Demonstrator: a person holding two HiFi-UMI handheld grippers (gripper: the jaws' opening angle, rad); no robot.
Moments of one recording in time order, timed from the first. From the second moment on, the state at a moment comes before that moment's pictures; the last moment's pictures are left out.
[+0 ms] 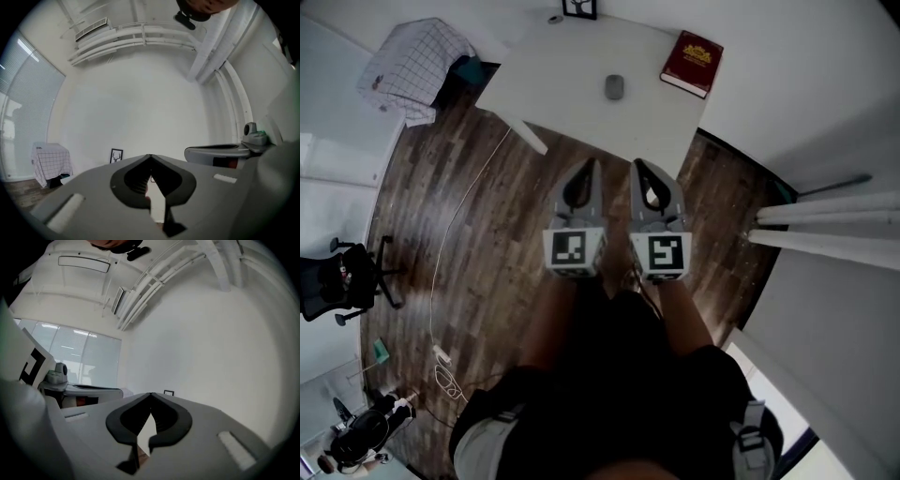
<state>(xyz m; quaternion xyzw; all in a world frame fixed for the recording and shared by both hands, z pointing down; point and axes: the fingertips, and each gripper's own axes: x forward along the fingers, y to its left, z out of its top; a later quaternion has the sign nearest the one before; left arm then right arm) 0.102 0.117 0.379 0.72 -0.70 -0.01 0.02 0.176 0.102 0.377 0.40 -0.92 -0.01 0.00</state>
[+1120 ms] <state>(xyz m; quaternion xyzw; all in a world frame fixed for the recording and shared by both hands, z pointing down) -0.084 -0.083 0.425 0.79 -0.61 -0.01 0.08 0.010 -0.078 0.413 0.52 -0.85 0.01 0.08</state>
